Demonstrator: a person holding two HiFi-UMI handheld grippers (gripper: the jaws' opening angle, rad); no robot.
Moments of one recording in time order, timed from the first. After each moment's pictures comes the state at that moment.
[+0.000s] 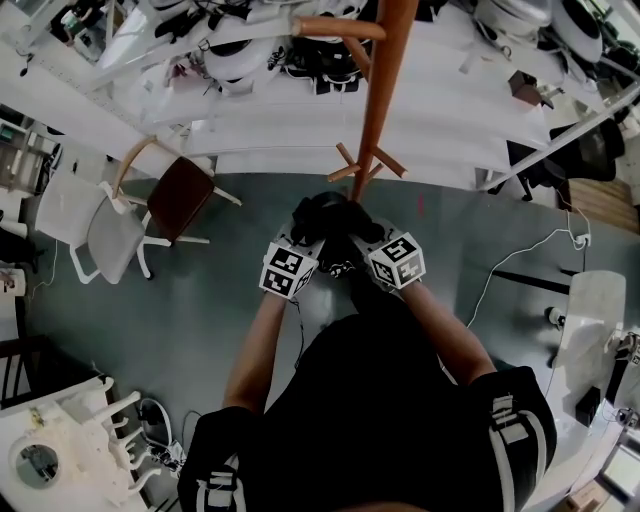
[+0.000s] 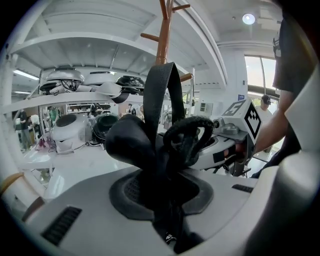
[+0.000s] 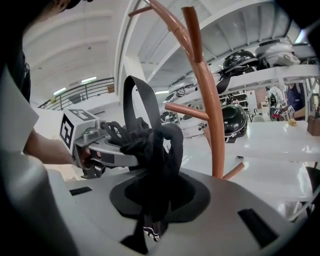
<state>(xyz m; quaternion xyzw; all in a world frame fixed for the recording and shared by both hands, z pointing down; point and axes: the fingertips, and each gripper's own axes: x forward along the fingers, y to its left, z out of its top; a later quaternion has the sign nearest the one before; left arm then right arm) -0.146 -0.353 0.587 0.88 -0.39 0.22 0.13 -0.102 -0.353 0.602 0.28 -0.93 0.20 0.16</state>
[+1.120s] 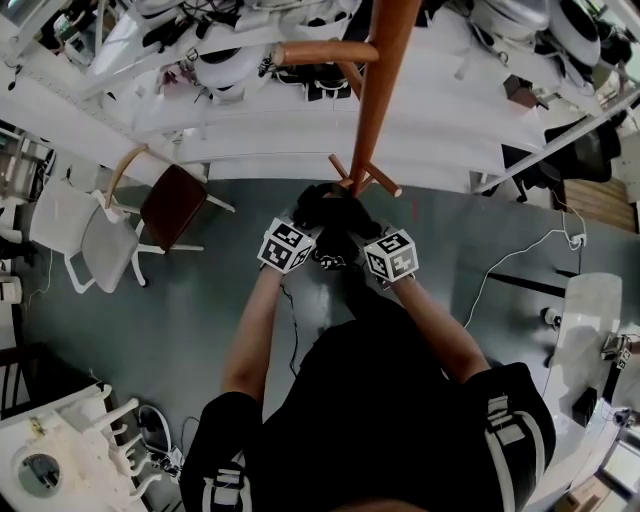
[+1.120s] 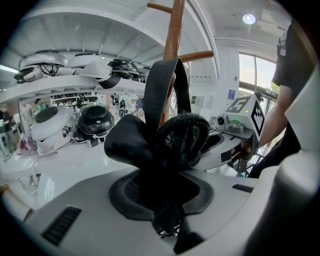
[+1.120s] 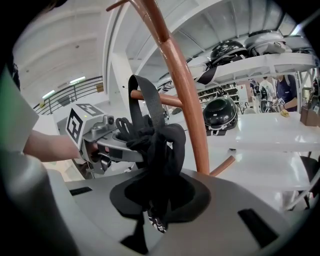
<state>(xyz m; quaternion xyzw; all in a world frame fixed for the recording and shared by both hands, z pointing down) -0.130 -0.427 0.626 0.90 -0.32 0.26 0.15 -0.086 -0.407 0.635 0.31 -0.90 0.24 0.18</state>
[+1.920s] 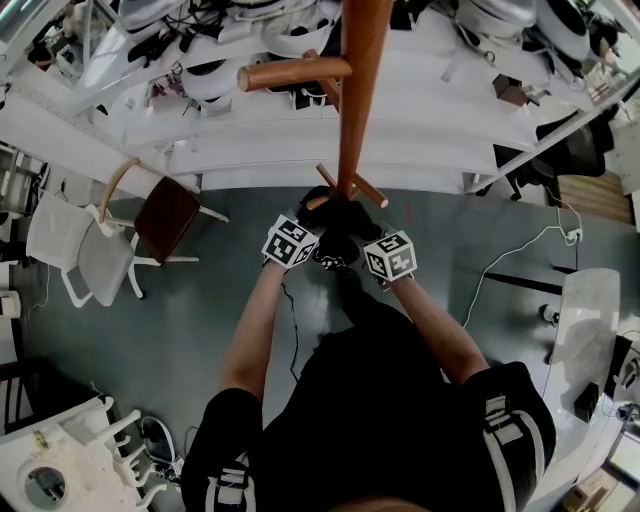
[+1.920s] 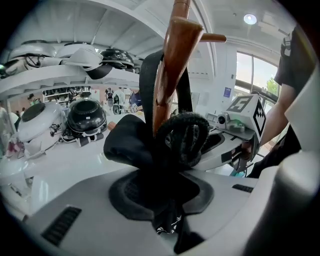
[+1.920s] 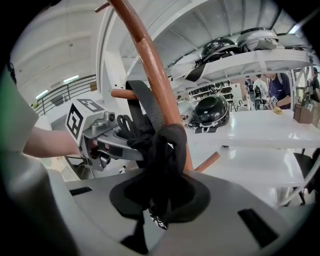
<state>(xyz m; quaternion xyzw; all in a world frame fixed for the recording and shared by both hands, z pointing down) -0.094 -0.454 0.647 0.90 -0.29 0.29 0.16 -0.053 -0.430 0.655 0.34 -0.89 0.25 0.19</state>
